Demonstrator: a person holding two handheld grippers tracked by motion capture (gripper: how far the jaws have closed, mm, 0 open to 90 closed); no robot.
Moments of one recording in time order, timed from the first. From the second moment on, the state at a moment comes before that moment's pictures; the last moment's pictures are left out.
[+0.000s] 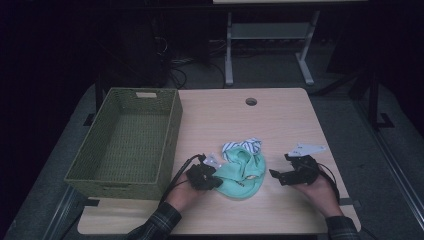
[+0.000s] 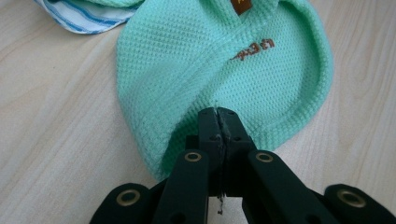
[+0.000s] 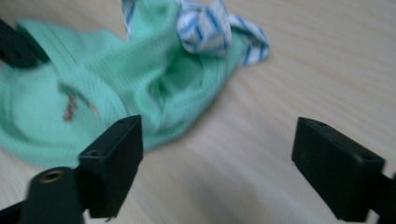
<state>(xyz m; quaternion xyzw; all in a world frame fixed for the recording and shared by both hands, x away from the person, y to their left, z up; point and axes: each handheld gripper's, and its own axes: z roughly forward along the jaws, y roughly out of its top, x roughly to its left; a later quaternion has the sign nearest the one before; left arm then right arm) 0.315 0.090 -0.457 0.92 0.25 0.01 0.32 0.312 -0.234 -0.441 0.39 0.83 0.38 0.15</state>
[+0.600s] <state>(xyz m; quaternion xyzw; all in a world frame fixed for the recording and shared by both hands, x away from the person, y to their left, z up) 0.313 0.089 -0.455 0.92 0.24 0.02 0.31 0.353 -0.184 -0.413 0.32 0.85 0.41 0.11</state>
